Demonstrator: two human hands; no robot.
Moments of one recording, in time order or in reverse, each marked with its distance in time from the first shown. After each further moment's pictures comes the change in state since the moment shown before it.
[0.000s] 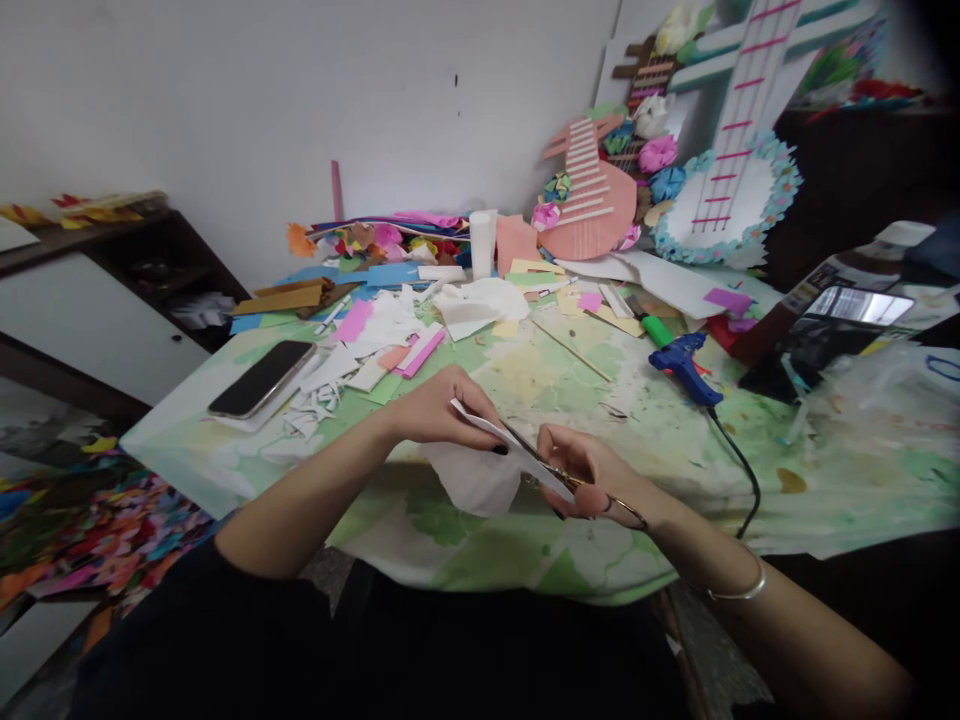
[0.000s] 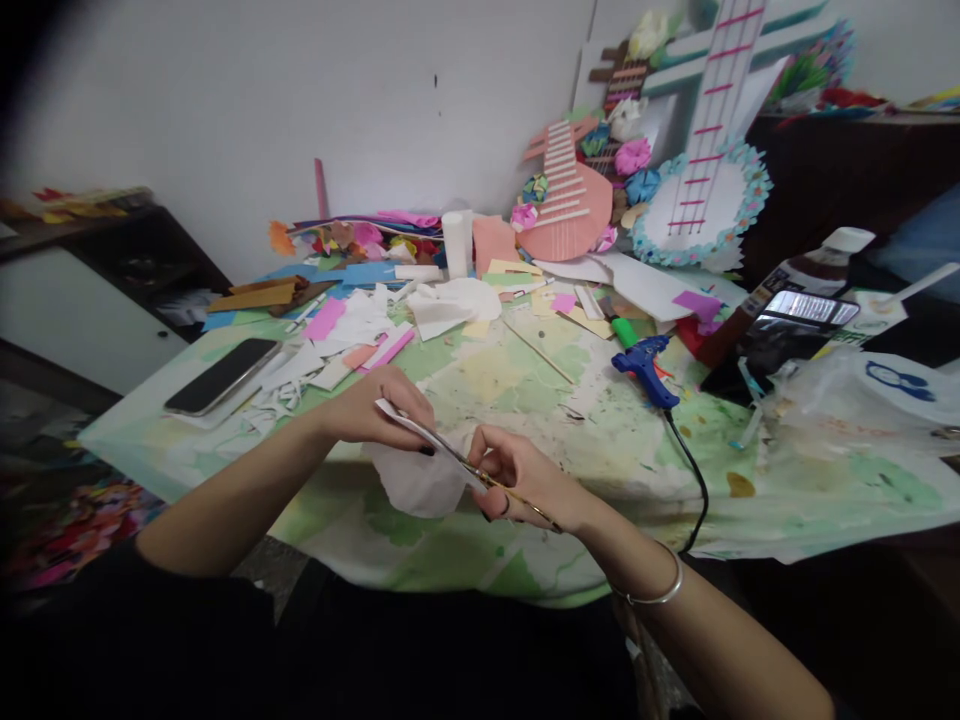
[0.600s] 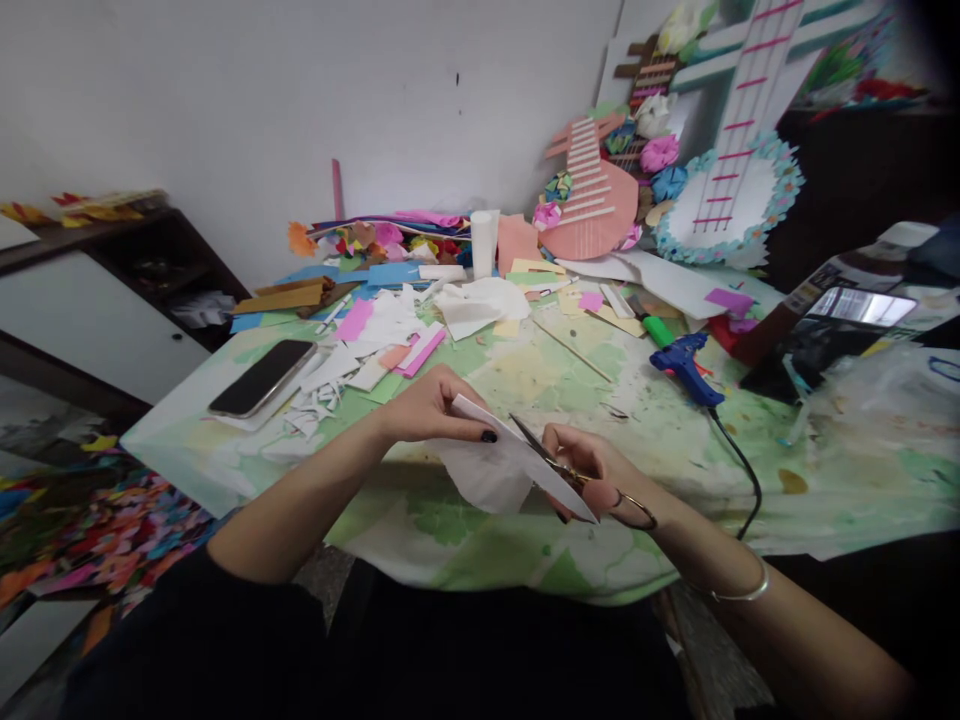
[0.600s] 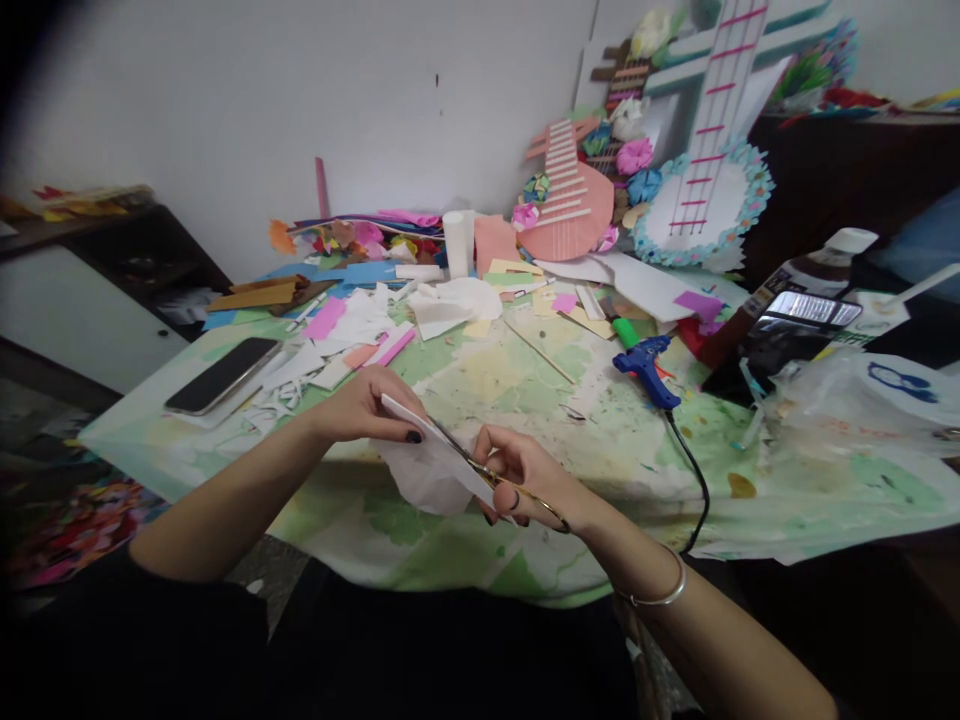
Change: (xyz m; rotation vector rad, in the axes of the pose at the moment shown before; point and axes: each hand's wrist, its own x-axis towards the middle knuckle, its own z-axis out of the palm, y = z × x) left_hand -0.008 -0.010 -0.004 0.021 0.115 0.031; right_hand -0.006 0.009 -0.009 -0.007 0.006 0.046
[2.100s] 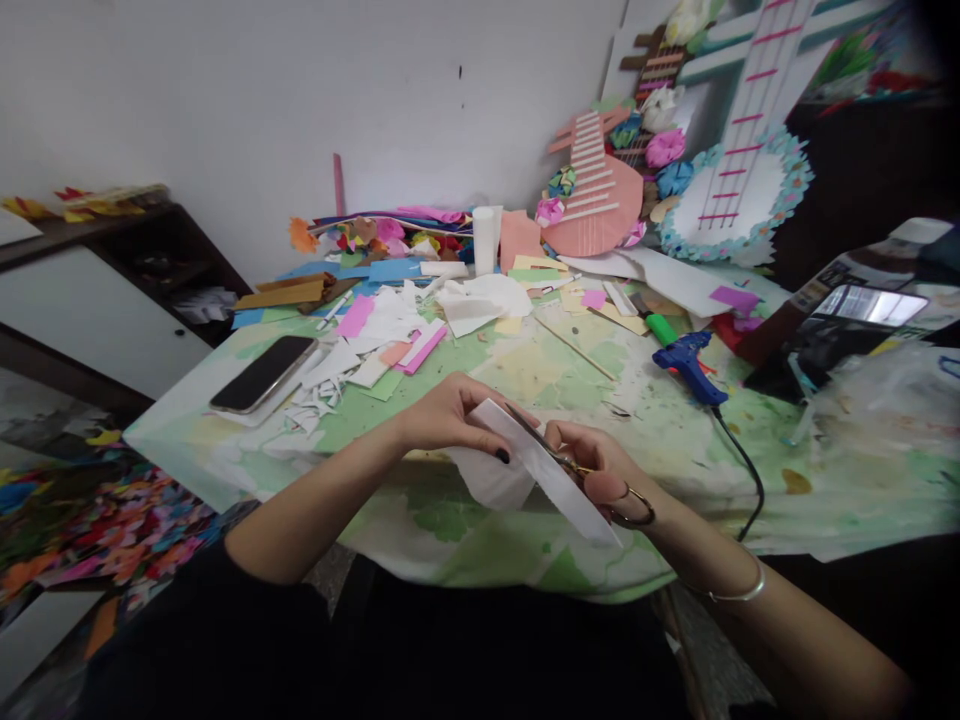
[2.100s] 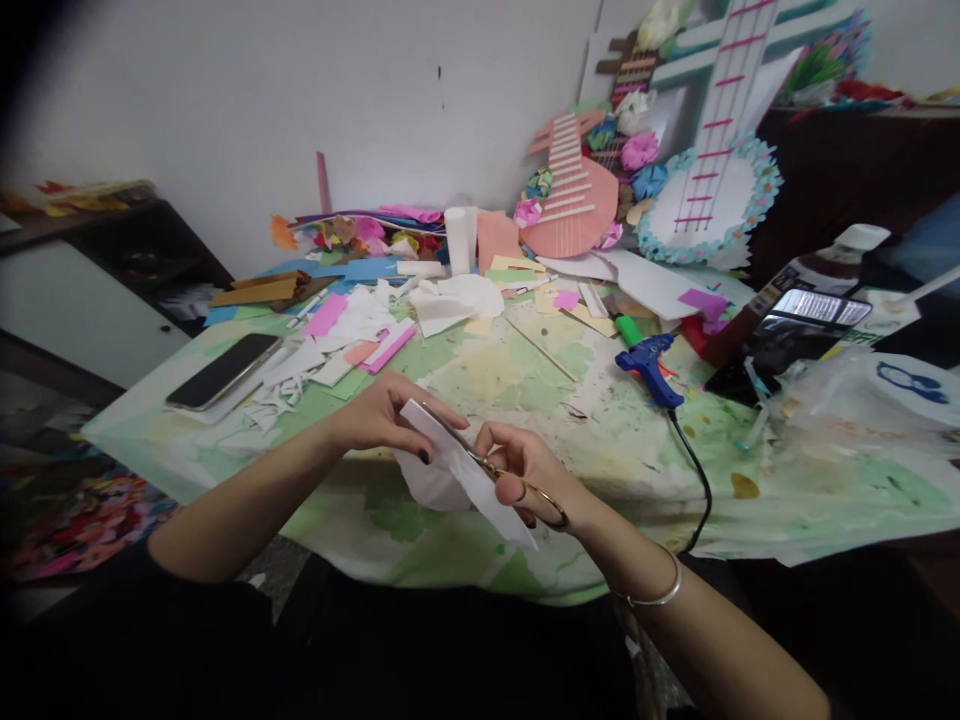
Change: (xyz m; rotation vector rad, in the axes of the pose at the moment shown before) left_hand 0.006 0.003 0.019 -0.139 -0.028 -0.063; right_hand -0.002 -0.001 0.003 0.000 0.065 -0.044
